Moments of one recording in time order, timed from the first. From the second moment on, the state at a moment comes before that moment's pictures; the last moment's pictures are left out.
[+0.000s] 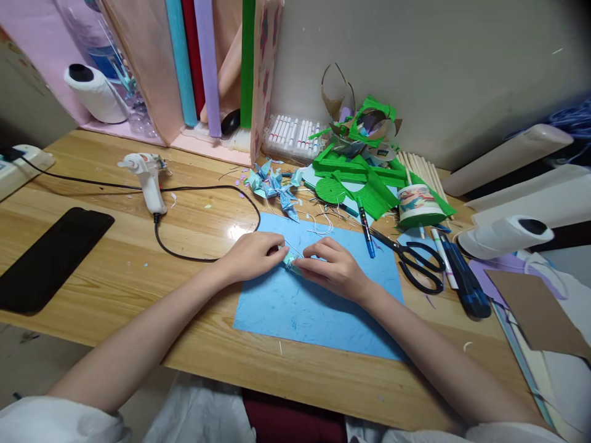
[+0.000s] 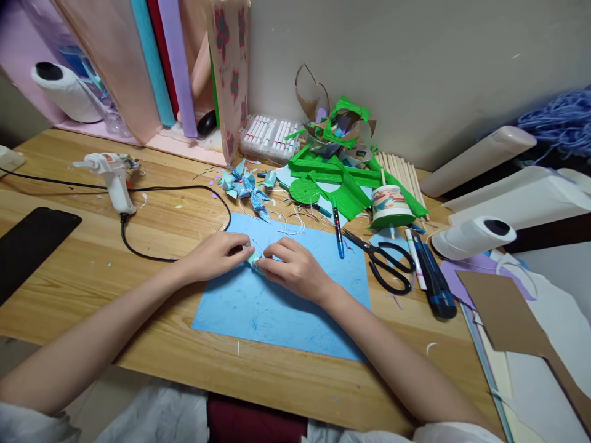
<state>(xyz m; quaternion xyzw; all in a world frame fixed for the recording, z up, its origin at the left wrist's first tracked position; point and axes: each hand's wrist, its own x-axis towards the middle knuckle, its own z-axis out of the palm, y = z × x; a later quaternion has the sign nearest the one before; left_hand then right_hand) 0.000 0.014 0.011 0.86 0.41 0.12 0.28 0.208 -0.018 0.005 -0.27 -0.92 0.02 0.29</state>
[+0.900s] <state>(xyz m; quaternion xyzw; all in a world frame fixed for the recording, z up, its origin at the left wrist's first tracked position) 0.002 0.014 0.010 0.86 0.41 0.12 0.27 0.194 -0.032 0.029 -0.34 -0.91 -0.11 0.20</state>
